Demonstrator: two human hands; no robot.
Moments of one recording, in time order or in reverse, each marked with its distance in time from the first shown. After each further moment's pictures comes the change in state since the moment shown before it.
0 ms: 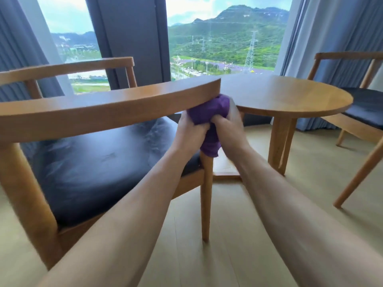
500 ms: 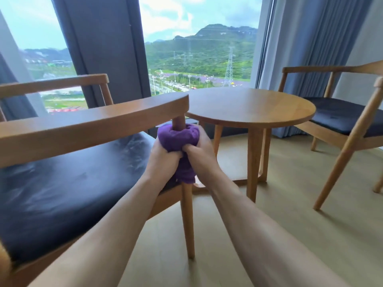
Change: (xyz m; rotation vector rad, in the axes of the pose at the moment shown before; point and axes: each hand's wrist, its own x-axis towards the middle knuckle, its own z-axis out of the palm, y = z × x) left_hand -0.021 -0.007 0.007 -0.121 -0.100 -0.035; right_hand -0.023 0.010 -0.014 0.003 -0.071 0.086
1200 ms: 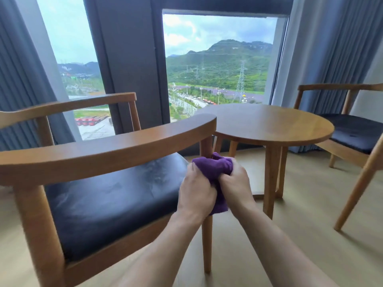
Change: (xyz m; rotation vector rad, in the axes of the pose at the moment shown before) left_hand -0.038 0.009 -0.001 0.503 -0.016 -0.021; right_hand -0.041 -0.012 -0.003 -0.195 0.160 0.134
